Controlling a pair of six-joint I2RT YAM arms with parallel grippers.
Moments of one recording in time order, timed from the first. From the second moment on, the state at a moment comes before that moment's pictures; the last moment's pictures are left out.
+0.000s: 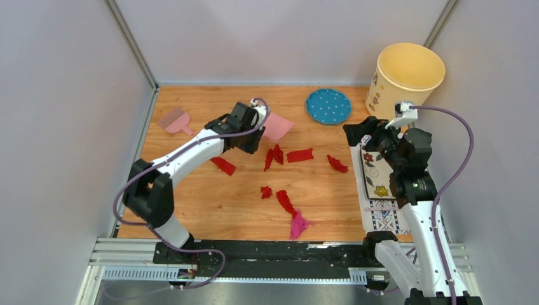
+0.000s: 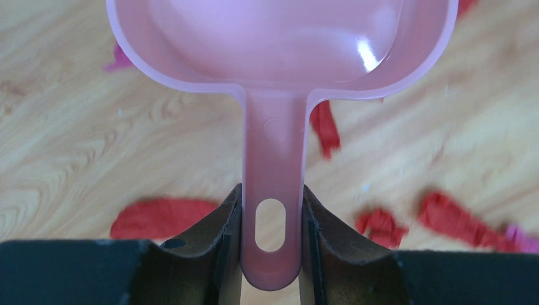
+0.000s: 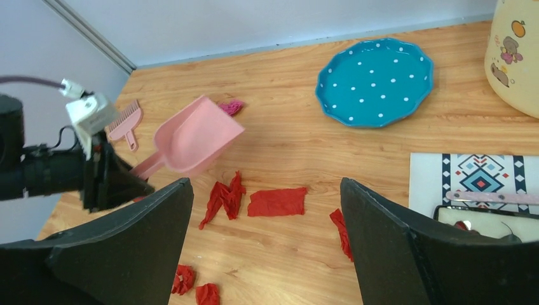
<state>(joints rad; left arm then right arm) -0.59 1.55 1.22 -0.57 0.01 0.02 0.05 0.78 0.86 -0.20 -0.30 0.37</state>
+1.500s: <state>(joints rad) -0.68 2.19 1.69 -0.58 -0.21 -0.42 0.05 0.82 0.83 -0.28 -0.16 0.31</state>
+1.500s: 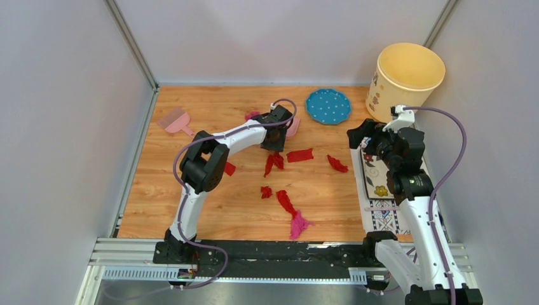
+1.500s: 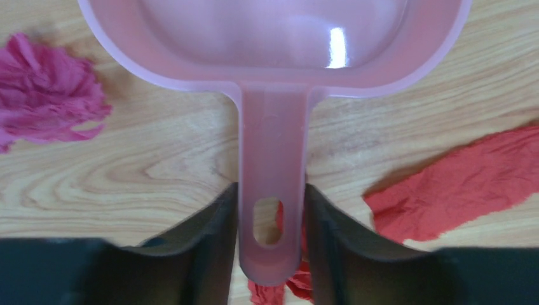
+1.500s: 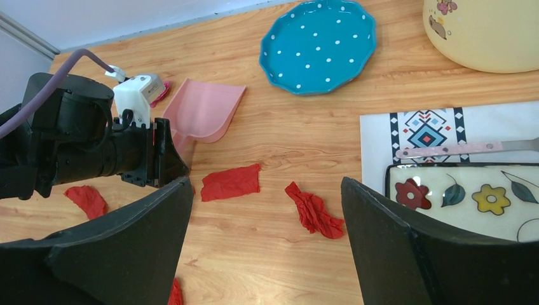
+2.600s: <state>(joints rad) 0.02 1.63 1.41 -0.94 0.54 1.09 0.06 0.77 0.83 -0.27 -0.44 0.24</state>
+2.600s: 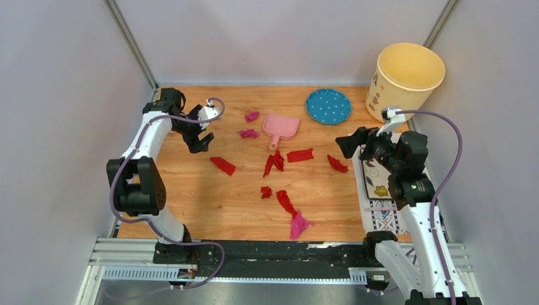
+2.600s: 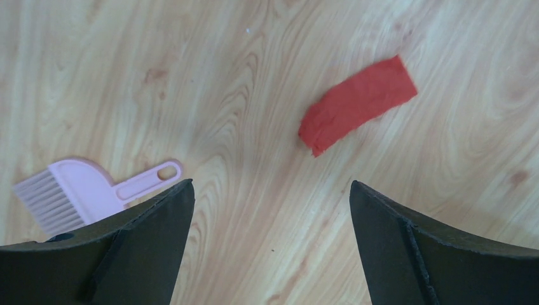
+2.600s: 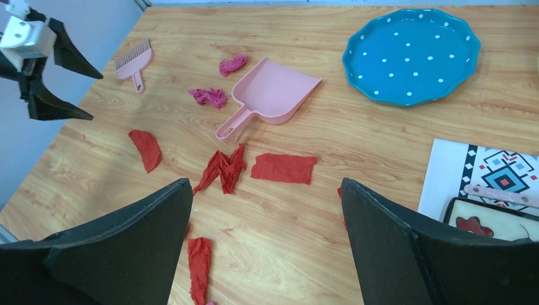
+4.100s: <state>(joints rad) 0.17 2.30 1.93 -1.17 0.30 1.99 0.19 0.97 0.87 -0.30 -0.45 0.17</state>
